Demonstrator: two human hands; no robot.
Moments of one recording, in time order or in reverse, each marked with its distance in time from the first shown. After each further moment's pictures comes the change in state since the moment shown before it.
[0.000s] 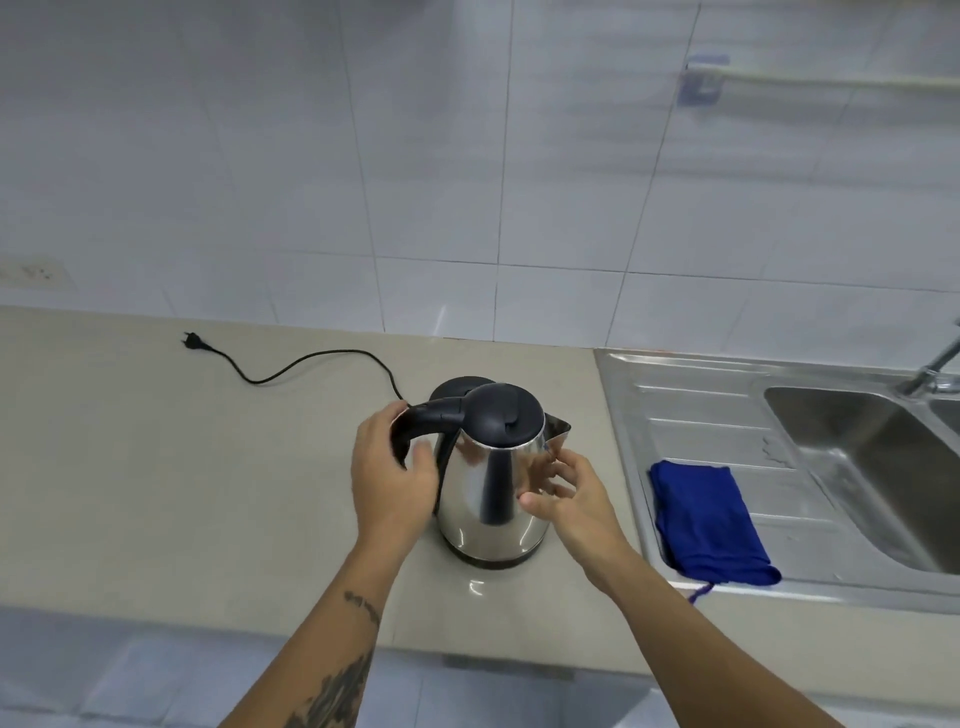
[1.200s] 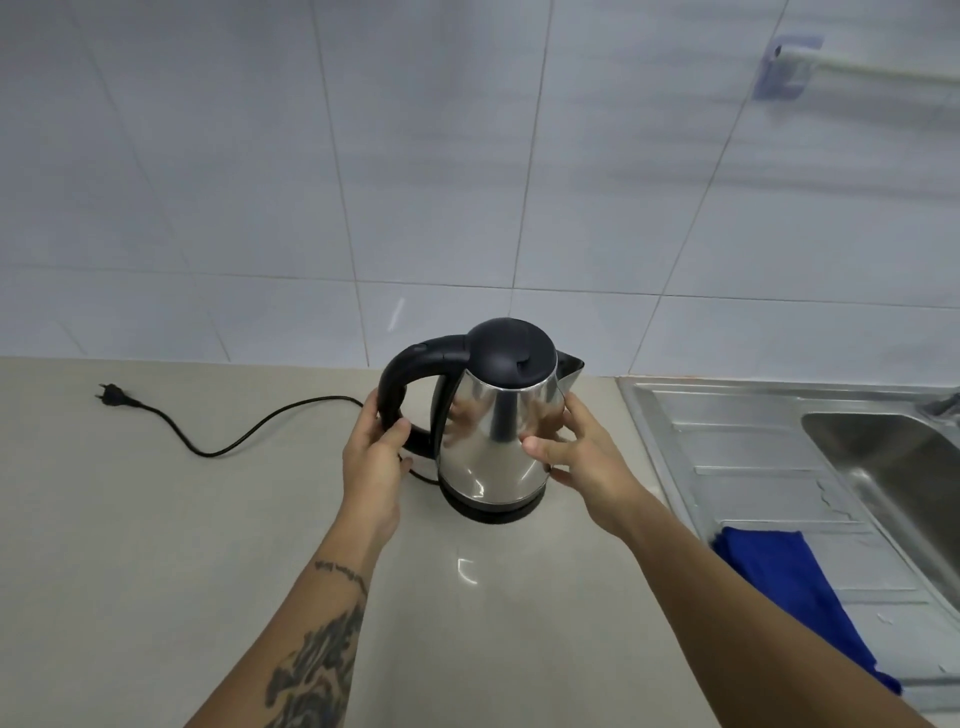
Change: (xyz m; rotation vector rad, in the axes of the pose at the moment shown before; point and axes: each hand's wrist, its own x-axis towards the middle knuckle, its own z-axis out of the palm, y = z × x) left_hand 0.194 -0.047 0.033 -0.537 -0.234 -0.444; right_hand 0.161 -0.081 0.060 0.016 -0.067 -0.063
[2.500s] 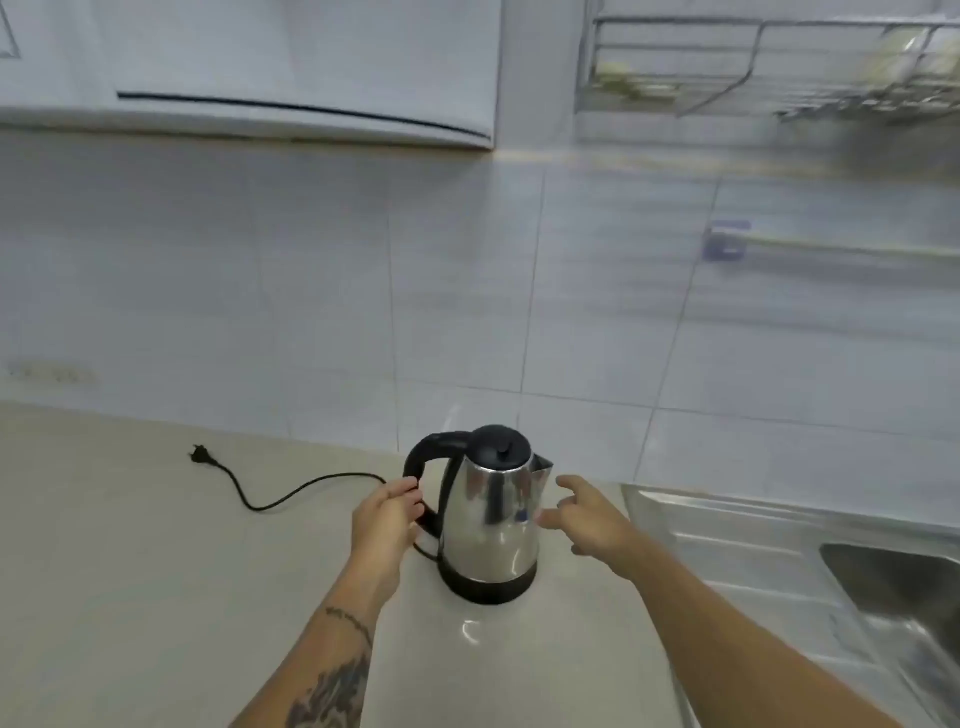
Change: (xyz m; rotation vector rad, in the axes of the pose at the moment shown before) left_hand -0.056 0.022 0.027 0.005 0.167 -0.046; right_hand -0.013 -0.042 -0.054 -0.515 -0.103 0.124
